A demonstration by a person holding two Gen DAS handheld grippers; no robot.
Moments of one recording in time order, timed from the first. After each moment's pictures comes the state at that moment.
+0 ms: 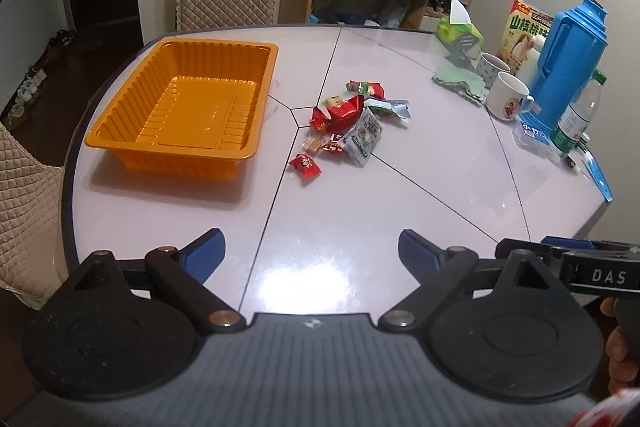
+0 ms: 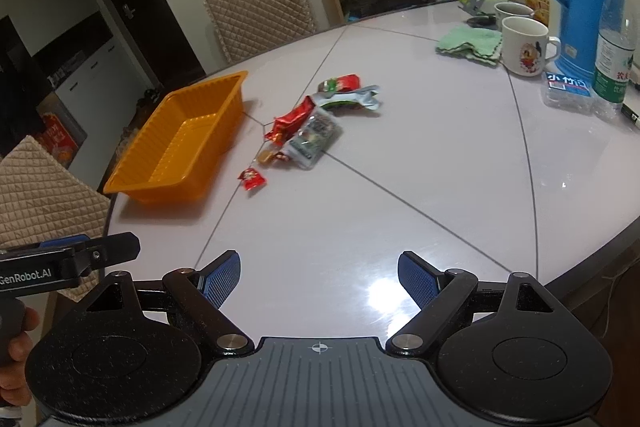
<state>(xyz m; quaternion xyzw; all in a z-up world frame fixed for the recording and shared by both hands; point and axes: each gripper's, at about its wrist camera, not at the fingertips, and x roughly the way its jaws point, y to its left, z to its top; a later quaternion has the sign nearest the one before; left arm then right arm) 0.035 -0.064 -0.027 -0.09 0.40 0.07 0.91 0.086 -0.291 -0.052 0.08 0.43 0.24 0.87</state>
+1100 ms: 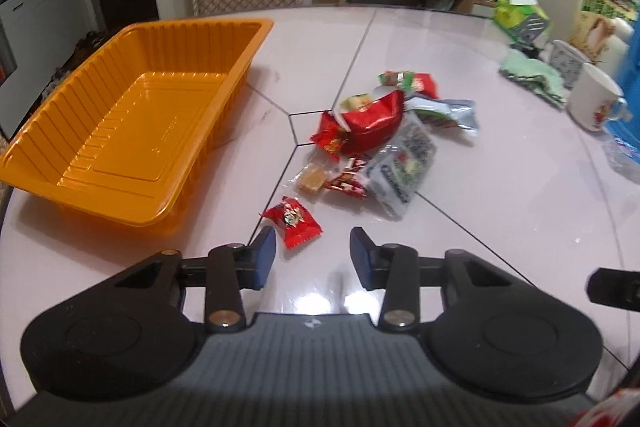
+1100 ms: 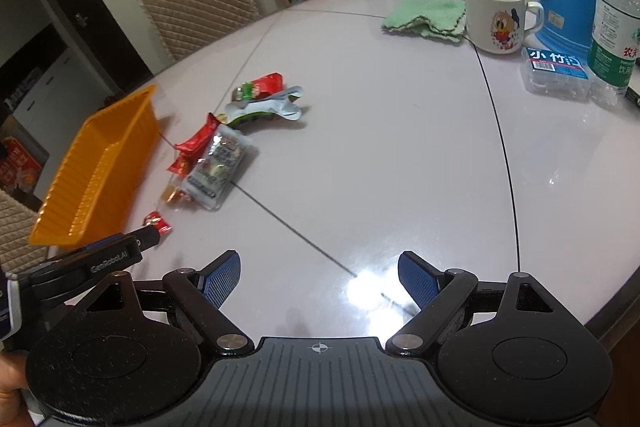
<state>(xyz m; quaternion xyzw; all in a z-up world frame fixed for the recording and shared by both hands) 0.188 -0.074 -0.134 -0.07 0.40 0.15 0.90 0.205 -0.311 -0.107 0.10 0.47 0.17 0.86</state>
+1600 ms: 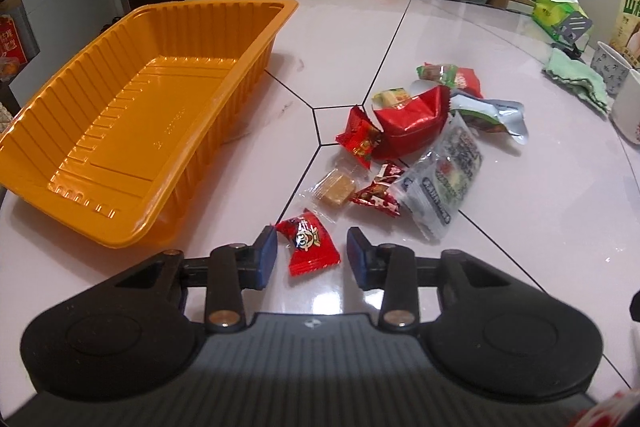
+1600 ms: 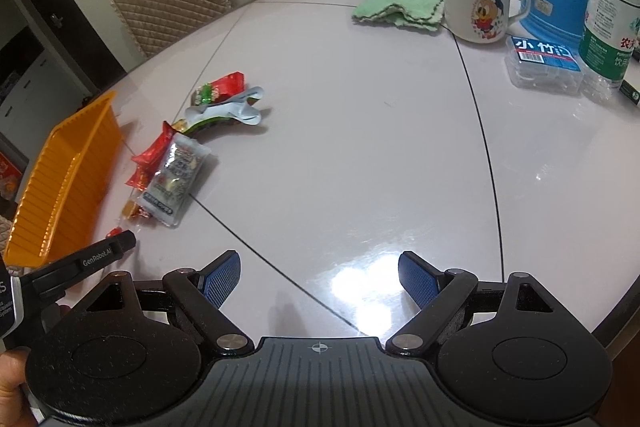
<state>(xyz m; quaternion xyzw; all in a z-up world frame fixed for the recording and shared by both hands) 0.217 -0.066 -0.156 -0.07 0.42 0.19 0.89 0.230 -0.321 -0.123 0.09 0.49 0.15 0.85</state>
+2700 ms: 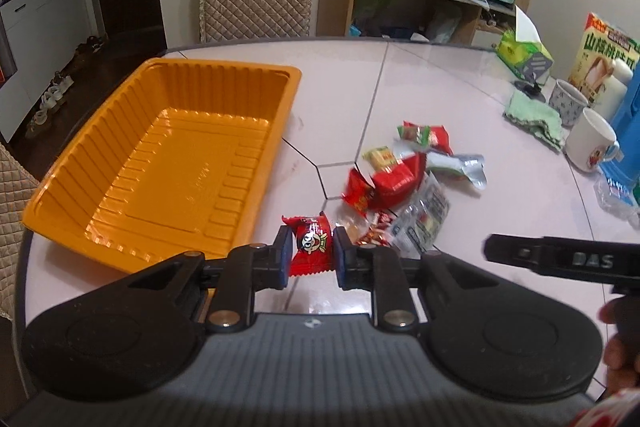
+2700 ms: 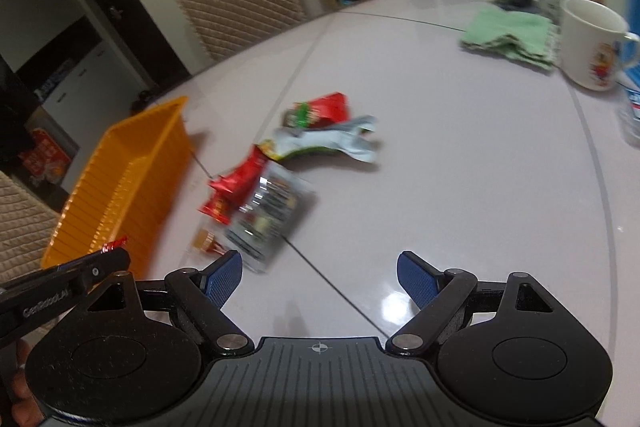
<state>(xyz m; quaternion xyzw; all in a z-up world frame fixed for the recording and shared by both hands) 0.186 -0.034 -0.084 -0.09 0.38 0.13 0.91 0.267 -0.245 -0.119 0.10 0.46 0.25 0.85</state>
